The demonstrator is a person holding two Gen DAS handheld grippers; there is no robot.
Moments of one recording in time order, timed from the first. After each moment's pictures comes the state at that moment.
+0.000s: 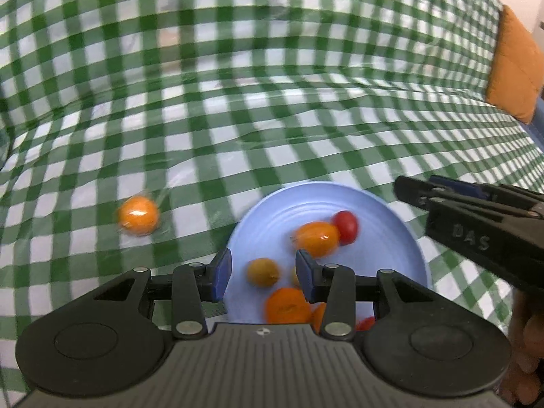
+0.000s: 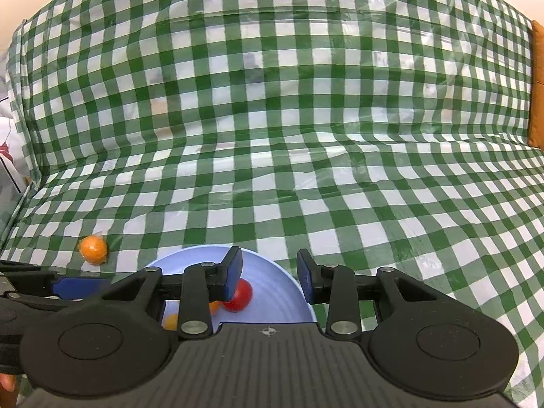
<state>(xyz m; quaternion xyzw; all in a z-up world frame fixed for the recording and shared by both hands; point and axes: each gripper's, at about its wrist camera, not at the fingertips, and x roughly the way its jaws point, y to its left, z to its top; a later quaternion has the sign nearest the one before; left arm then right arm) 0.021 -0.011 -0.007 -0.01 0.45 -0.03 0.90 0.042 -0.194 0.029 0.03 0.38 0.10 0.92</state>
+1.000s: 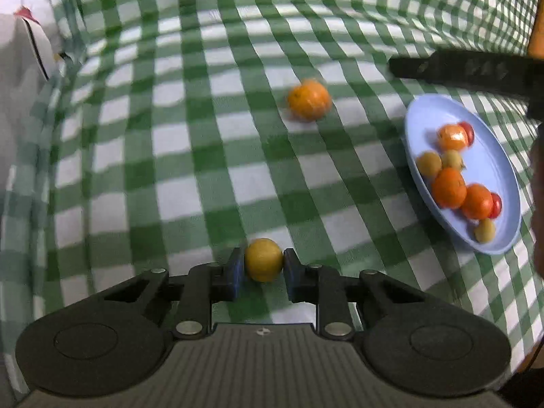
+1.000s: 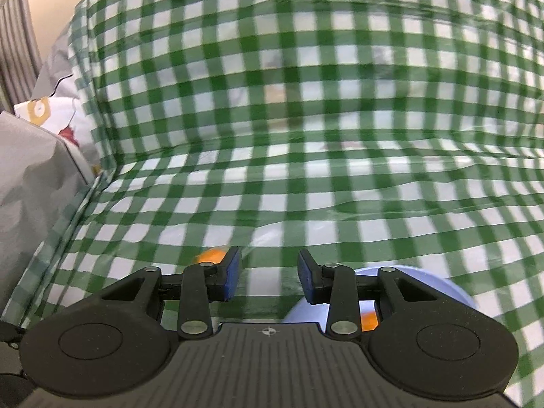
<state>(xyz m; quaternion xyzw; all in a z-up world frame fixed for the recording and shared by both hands) -0.032 0.137 -0.035 0.00 0.52 0.01 0.85 0.061 -0.064 0.026 0.04 0.39 0.21 0.90</state>
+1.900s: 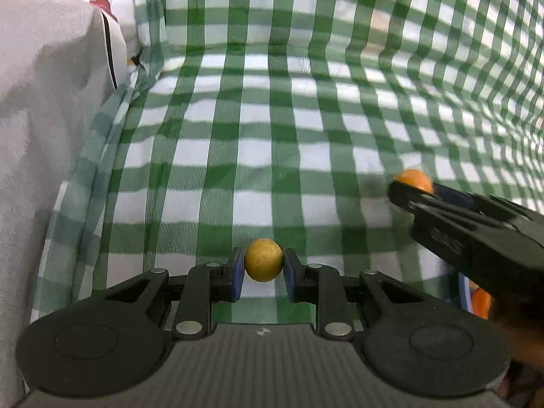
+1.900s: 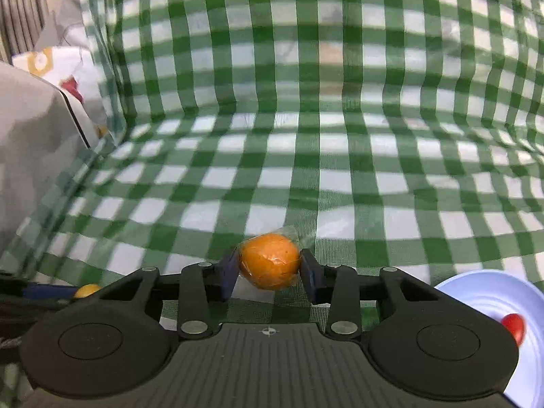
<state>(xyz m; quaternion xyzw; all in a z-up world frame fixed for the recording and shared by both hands) 0.008 0.193 -0.012 -0.08 0.48 0.10 0.87 0.082 0.003 -0.001 0.00 0.40 0.24 0.88</state>
